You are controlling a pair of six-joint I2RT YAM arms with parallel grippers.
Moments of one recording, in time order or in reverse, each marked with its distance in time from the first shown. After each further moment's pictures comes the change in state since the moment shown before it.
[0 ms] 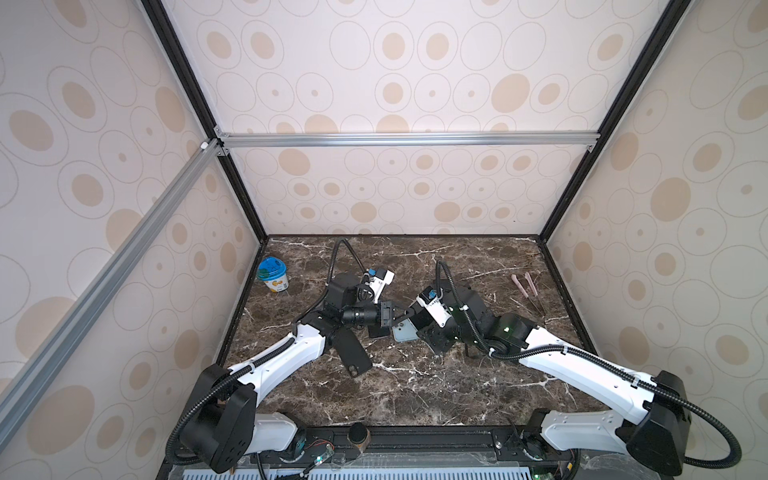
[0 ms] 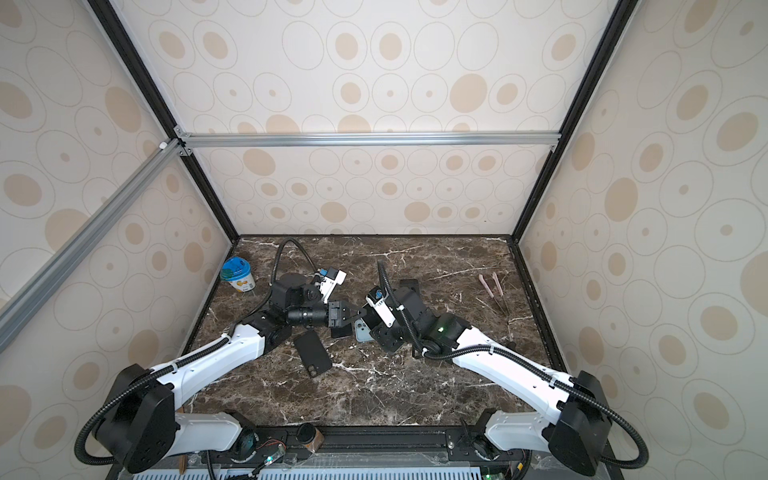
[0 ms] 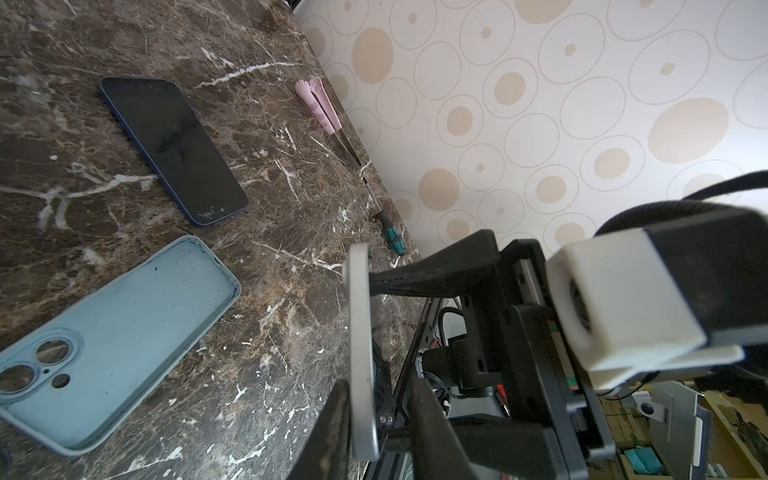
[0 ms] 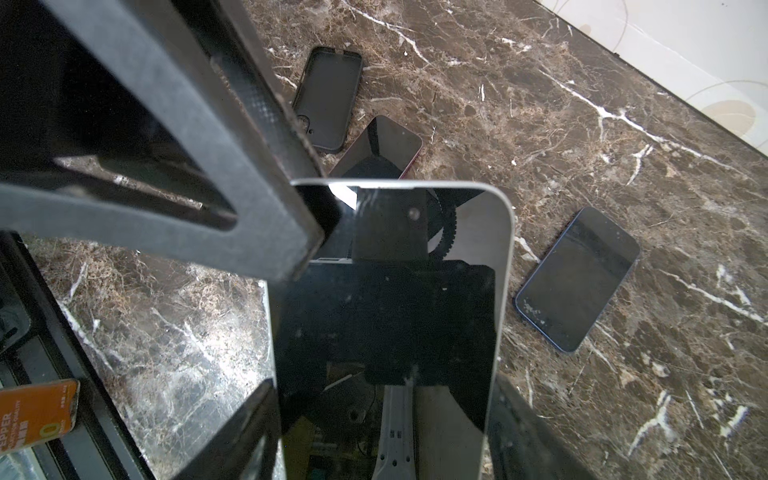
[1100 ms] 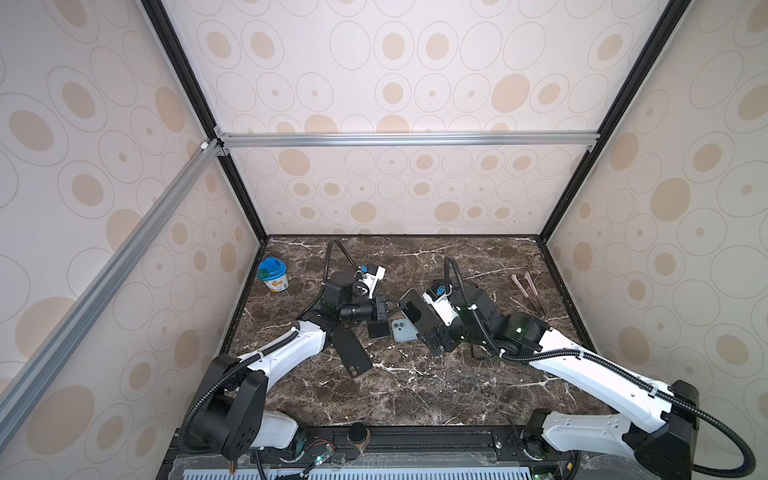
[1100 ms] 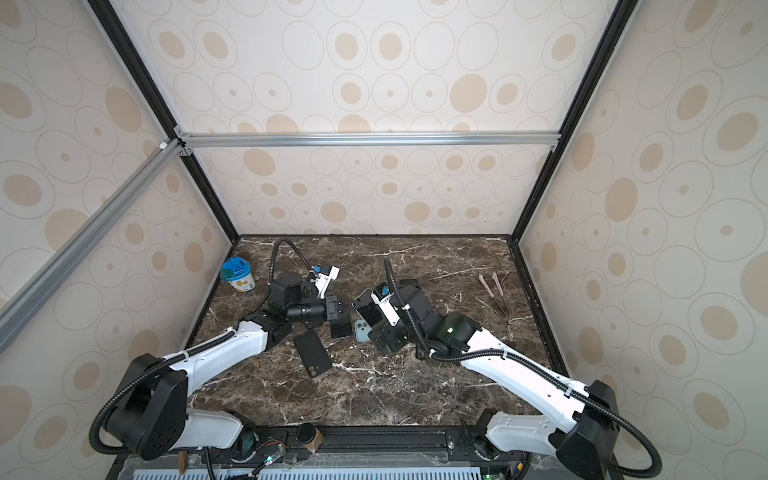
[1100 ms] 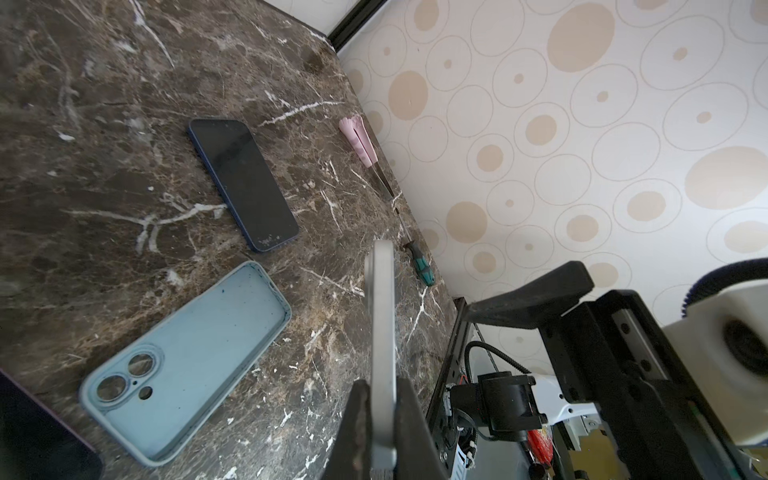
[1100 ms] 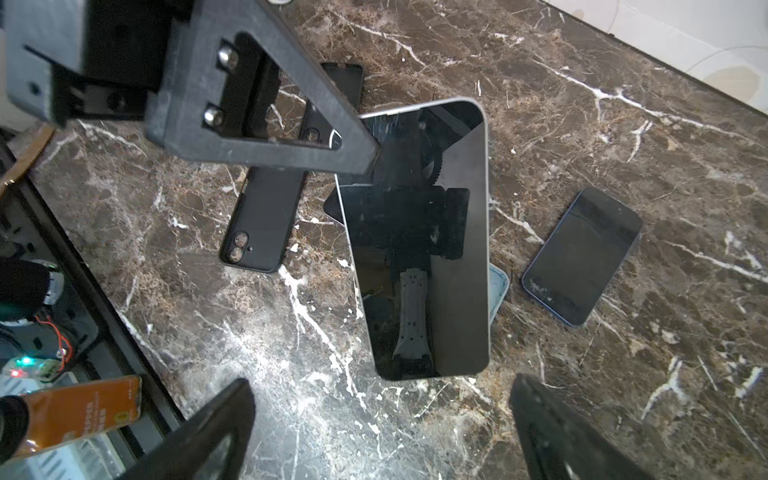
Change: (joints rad) left arm 0.072 0.060 -0.022 0.104 -0.053 -0.021; right arm 0.003 -0.067 0.048 -0.100 -0.018 0.127
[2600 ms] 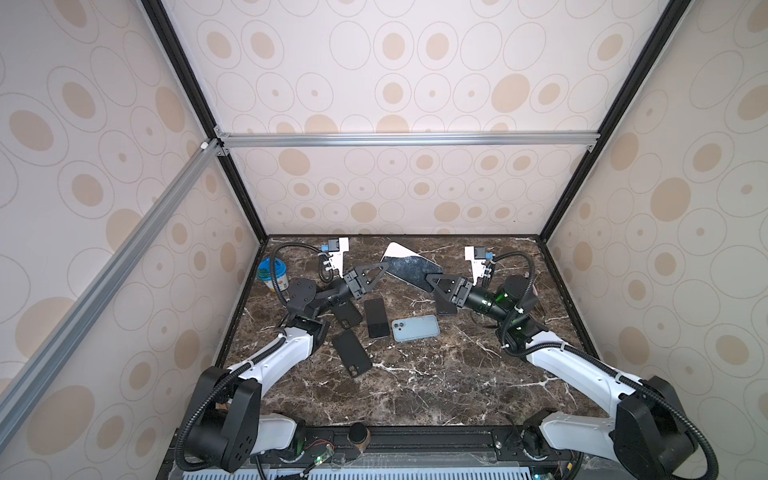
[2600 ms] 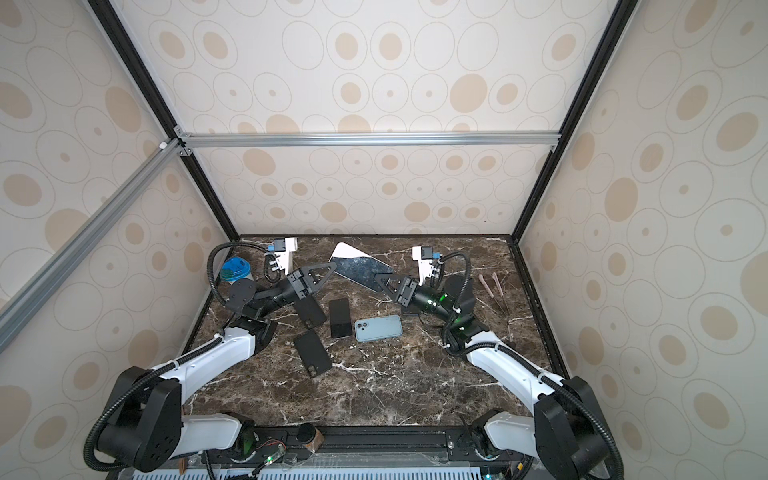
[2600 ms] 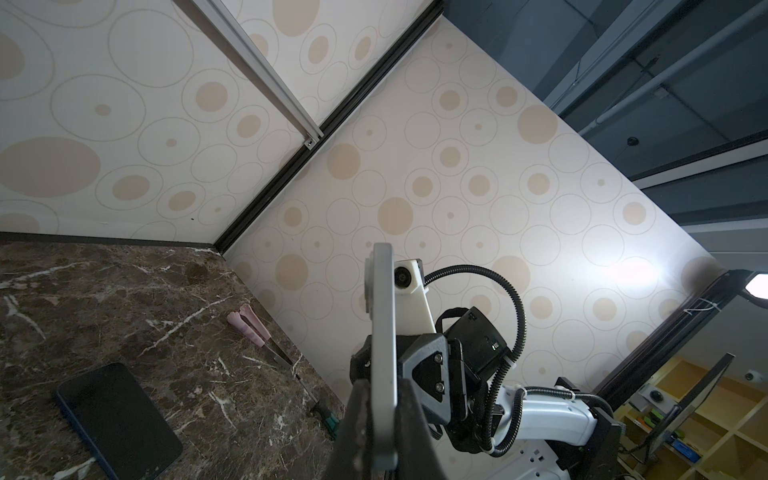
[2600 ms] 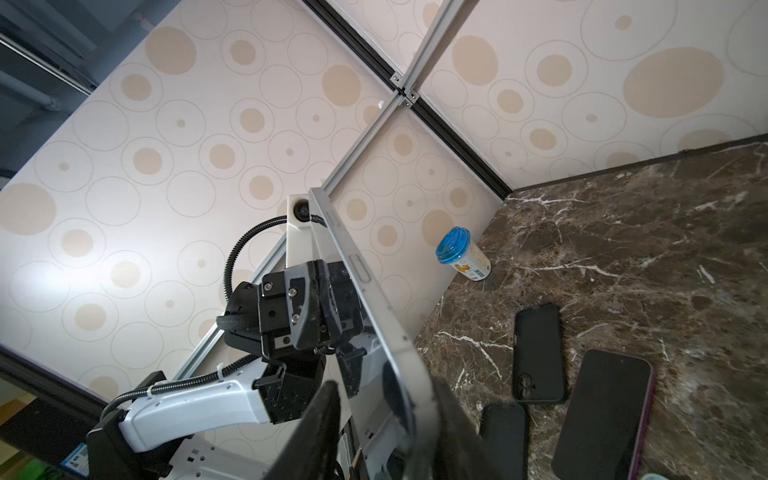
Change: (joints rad) left arm 0.123 -0.066 -0.087 0.824 0.012 -0.450; right arm -0.377 0.055 -0.336 1.298 -0.670 0.803
